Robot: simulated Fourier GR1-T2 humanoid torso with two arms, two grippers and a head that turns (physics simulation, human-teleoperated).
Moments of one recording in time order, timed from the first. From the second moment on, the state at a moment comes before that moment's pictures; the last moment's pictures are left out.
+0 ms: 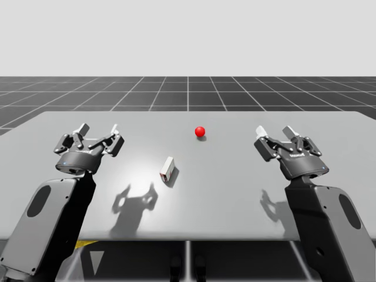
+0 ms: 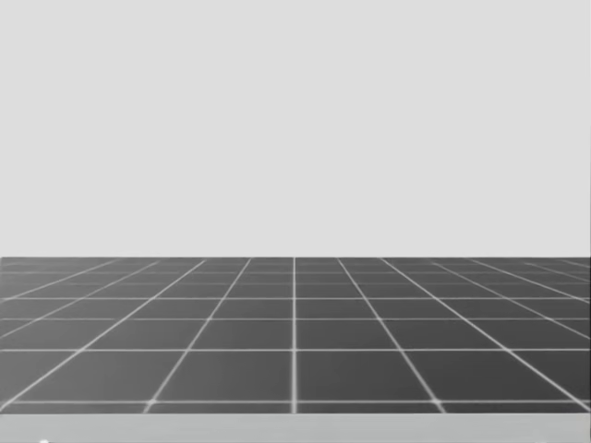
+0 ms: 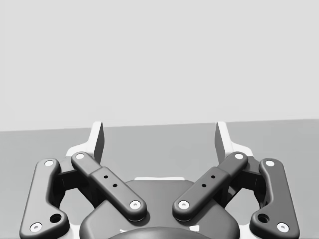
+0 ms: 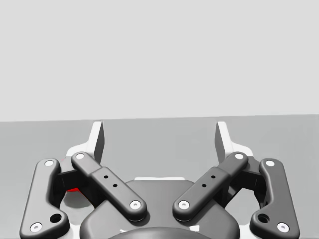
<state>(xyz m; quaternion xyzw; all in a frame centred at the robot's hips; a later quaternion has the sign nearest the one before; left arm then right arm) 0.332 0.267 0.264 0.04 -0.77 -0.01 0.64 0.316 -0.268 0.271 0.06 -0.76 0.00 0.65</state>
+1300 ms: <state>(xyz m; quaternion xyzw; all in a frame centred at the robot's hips) 0.342 0.276 0.251 0.04 -0.75 -0.02 0.66 0.321 -0.278 0.263 0.05 -0.74 0.01 0.67</state>
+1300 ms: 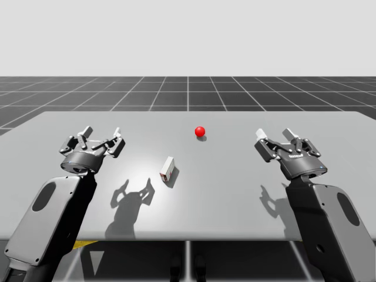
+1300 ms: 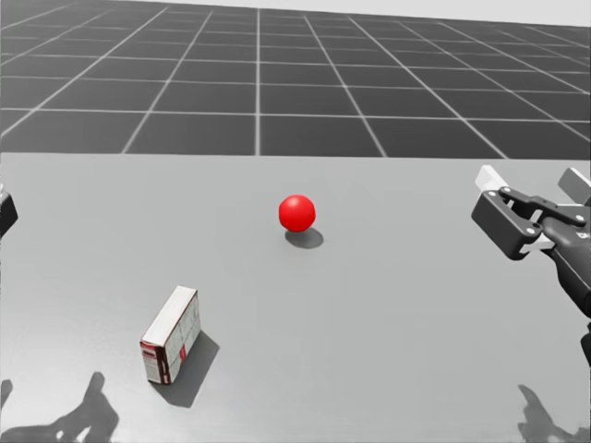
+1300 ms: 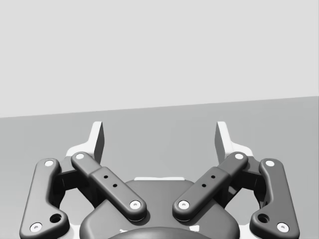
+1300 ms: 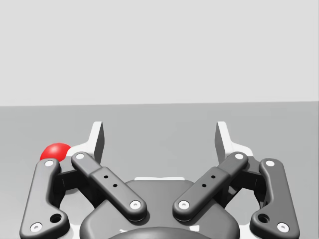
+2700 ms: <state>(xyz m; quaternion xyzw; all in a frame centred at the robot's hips) 0.343 0.275 0.251 0.04 -0.75 -0.03 0.66 0.322 -0.277 0.262 0.05 -0.74 0.01 0.67</state>
